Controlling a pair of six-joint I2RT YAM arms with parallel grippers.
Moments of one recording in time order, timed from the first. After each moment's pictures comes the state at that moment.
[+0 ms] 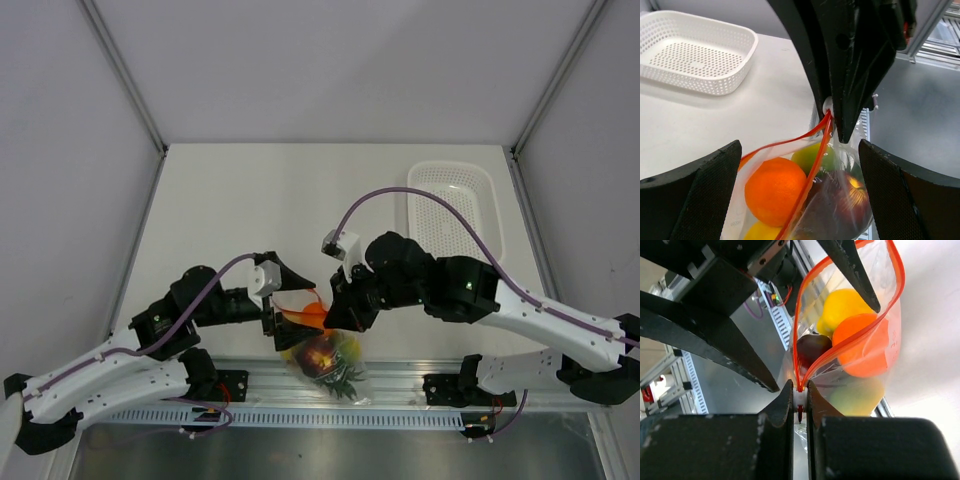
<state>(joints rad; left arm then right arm) -1.02 0.61 0.72 -0.19 0.35 -0.10 1.22 1.17 1.37 -0.78 -0.20 0.42</state>
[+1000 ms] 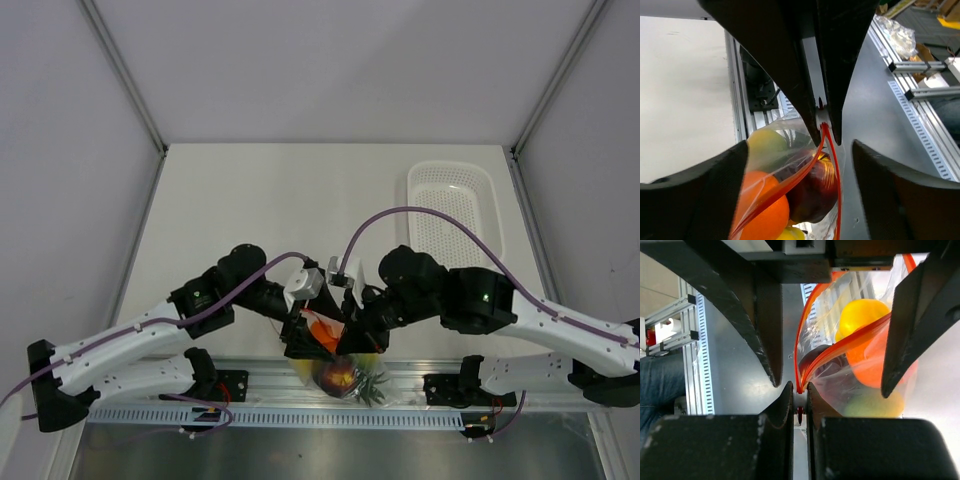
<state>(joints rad) -1.03 0.89 0.83 -0.16 0.83 -0.08 1.28 1.08 1.31 -0.81 -0.36 0.28</state>
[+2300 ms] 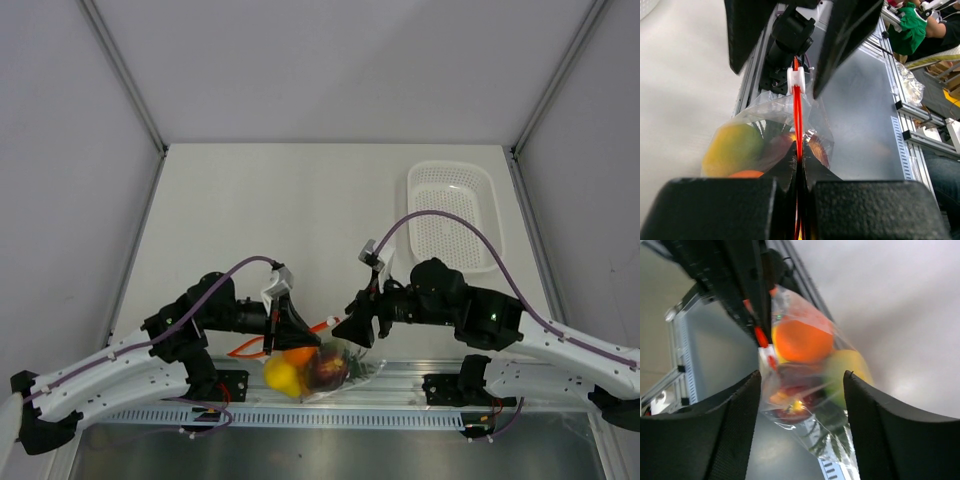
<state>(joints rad) -1.02 0.60 0.61 -0.19 0.58 -0.39 1.18 0.85 0.95 -0.45 -0.15 0.47</state>
